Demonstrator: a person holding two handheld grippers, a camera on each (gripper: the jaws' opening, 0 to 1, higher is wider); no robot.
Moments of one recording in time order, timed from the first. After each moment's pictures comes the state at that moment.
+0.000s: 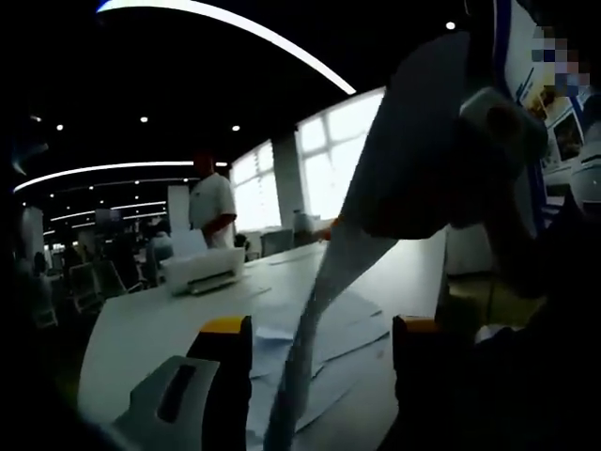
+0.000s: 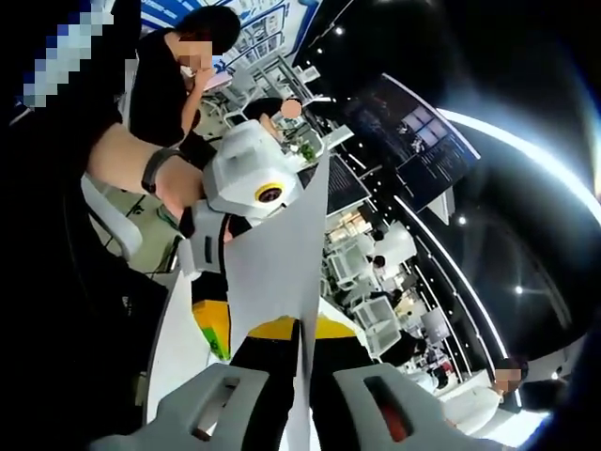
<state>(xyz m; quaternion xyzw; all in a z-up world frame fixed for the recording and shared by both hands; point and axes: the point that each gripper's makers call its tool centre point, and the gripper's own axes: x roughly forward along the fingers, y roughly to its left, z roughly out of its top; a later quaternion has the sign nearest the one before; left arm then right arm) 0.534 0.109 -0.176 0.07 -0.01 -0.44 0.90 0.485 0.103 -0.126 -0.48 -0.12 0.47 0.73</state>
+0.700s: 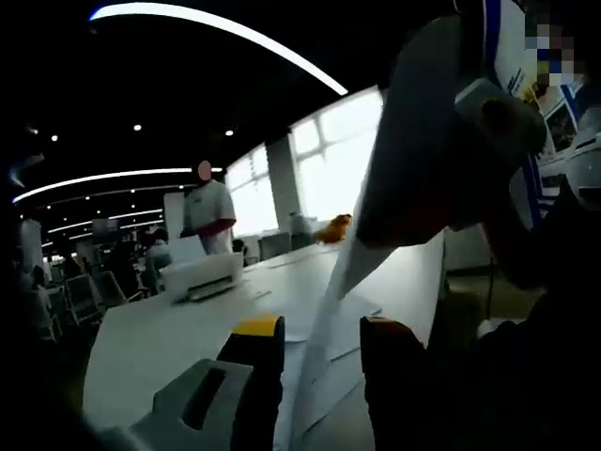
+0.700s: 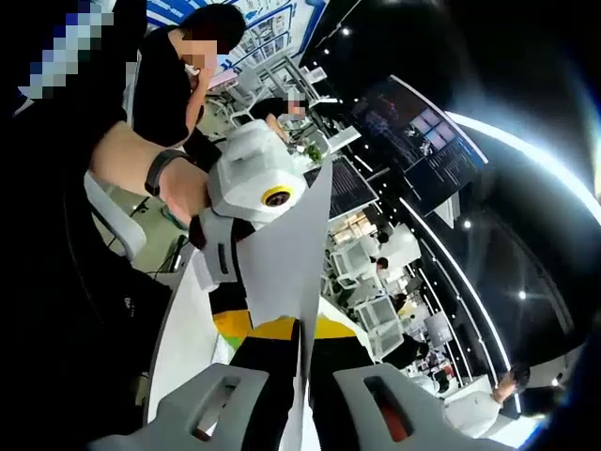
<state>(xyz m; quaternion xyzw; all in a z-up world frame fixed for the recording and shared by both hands) 0.531 0.110 -0.175 0.08 -0.03 -0.45 0.89 0.488 0.116 -0.129 -0.49 -0.12 0.47 0.72</state>
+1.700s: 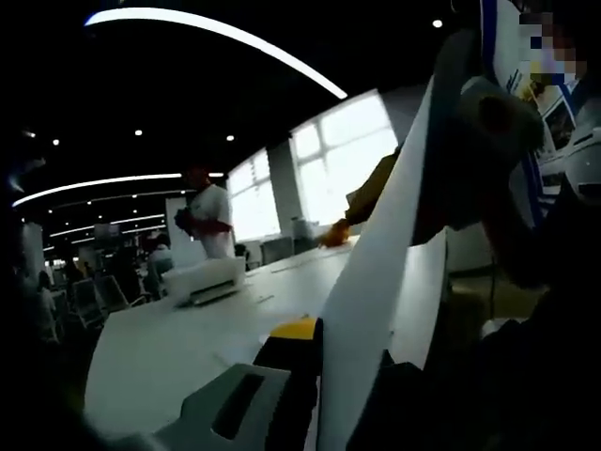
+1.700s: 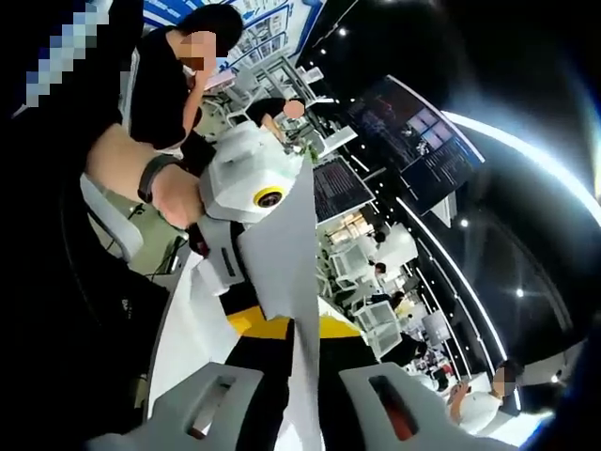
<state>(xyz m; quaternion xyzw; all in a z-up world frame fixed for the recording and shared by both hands) 0.532 0.108 -0.175 0.09 -0.04 -0.44 0.89 0.487 0.112 -0.125 -0.48 -0.13 0.46 0.73</state>
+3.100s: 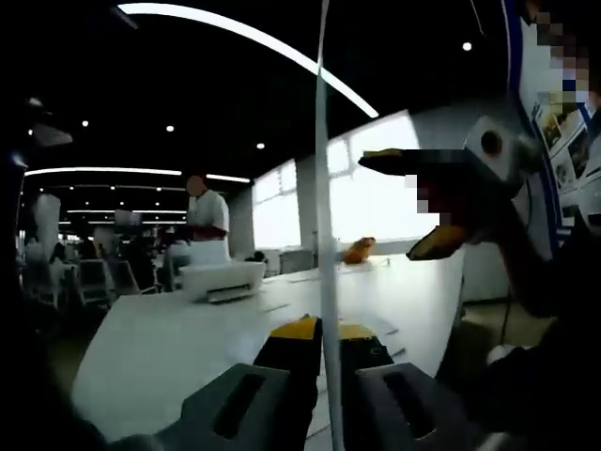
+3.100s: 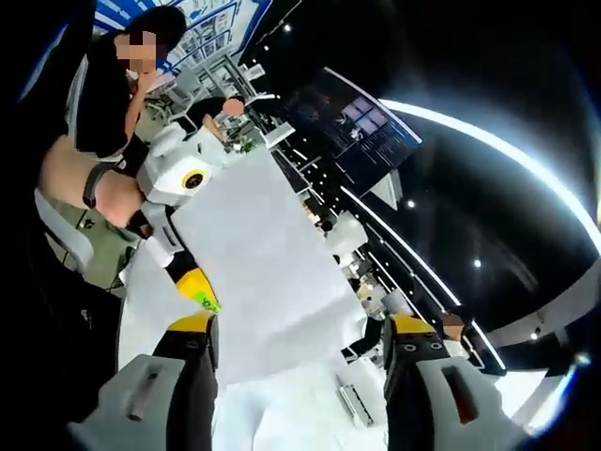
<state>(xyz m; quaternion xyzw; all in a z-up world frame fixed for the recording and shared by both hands) 0.543 0.141 -0.167 0.01 -0.06 -0.40 0.92 0.515 0.071 -0.092 -0.43 -0.15 0.37 0.81</state>
